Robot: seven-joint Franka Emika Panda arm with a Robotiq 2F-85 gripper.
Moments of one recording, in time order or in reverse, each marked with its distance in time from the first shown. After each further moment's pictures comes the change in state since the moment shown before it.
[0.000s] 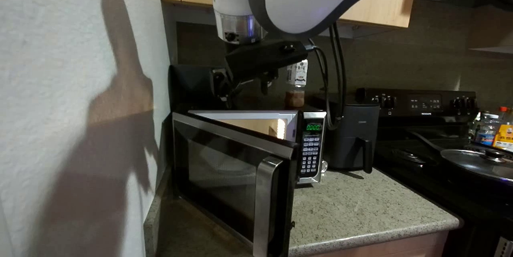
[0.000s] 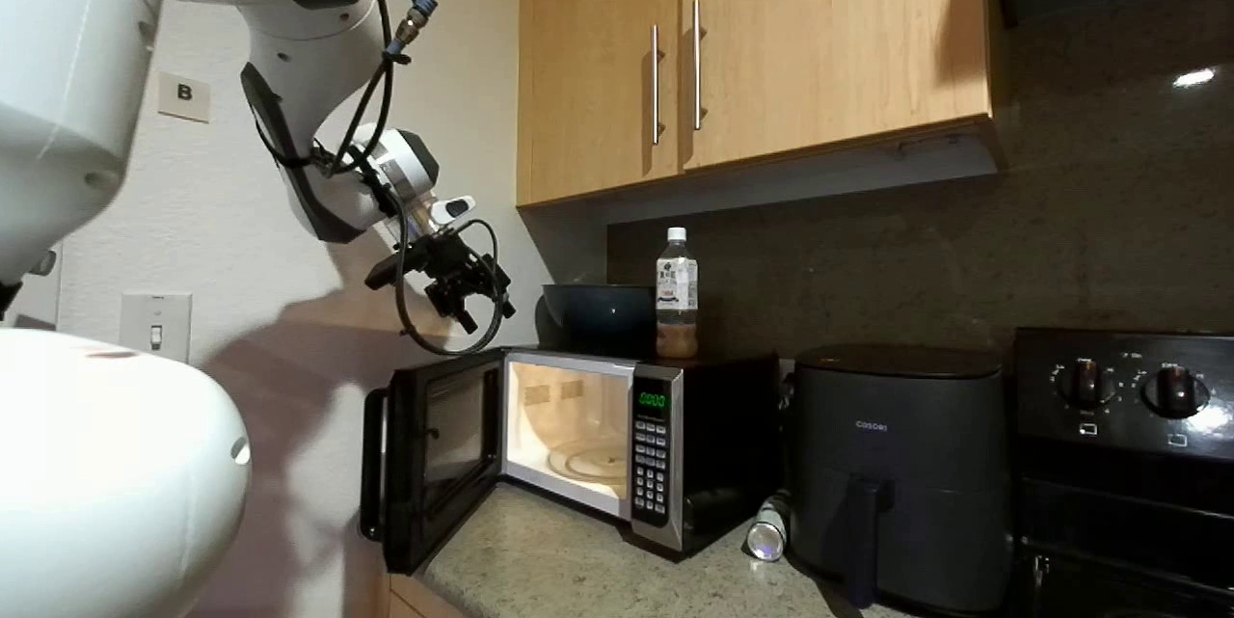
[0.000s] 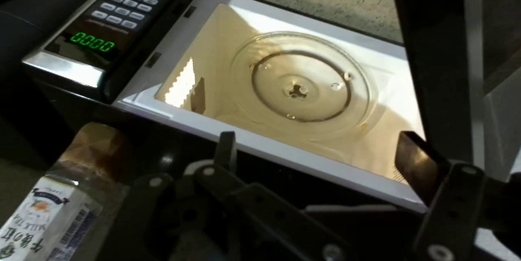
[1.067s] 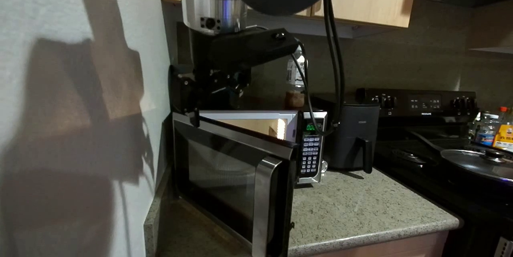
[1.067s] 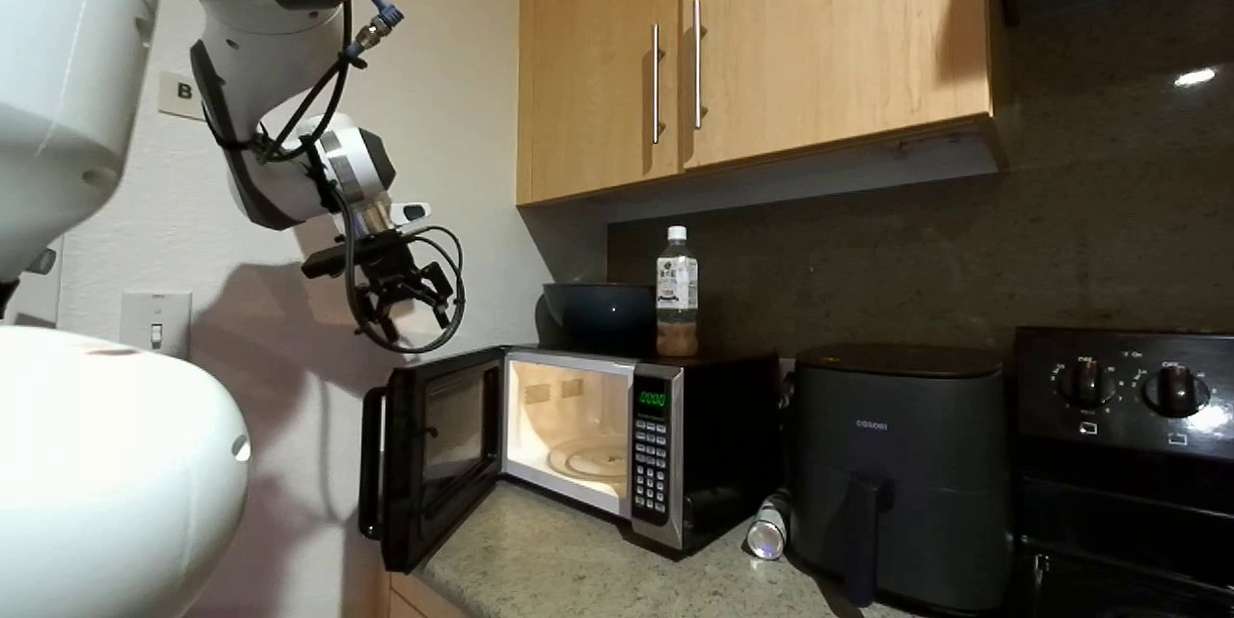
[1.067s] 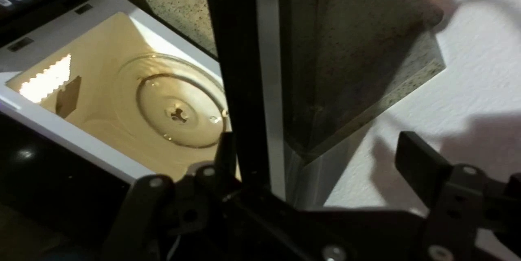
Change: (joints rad) arm 0.006 -0.003 0.113 -0.014 0.222 0.034 -0.368
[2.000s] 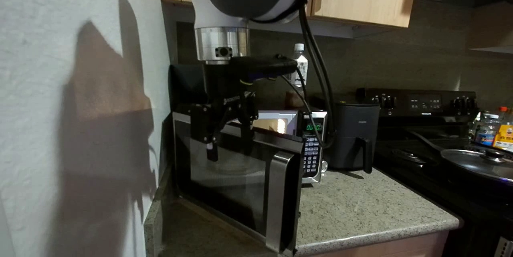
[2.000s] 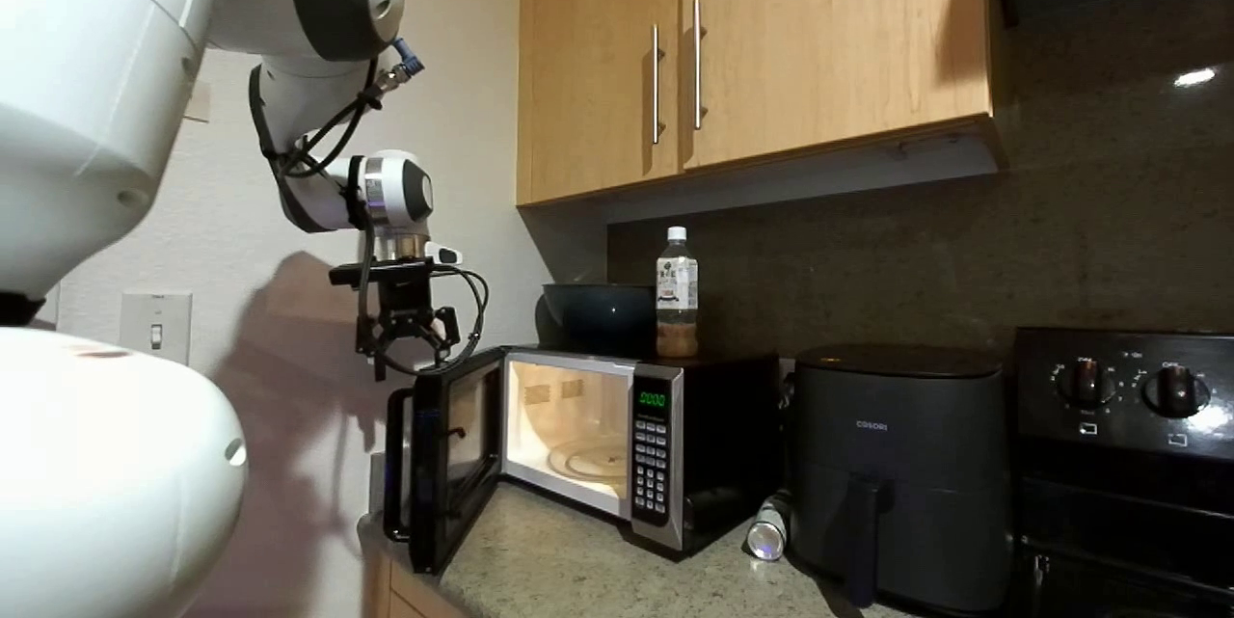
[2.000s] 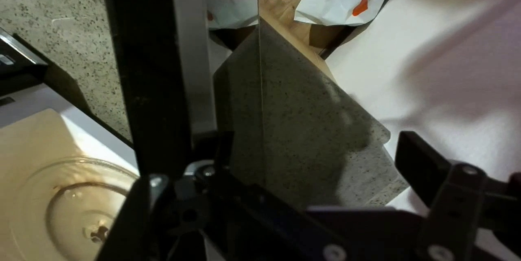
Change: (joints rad) arm -0.027 0.121 -0.044 0.103 0.321 -0.214 -0.328
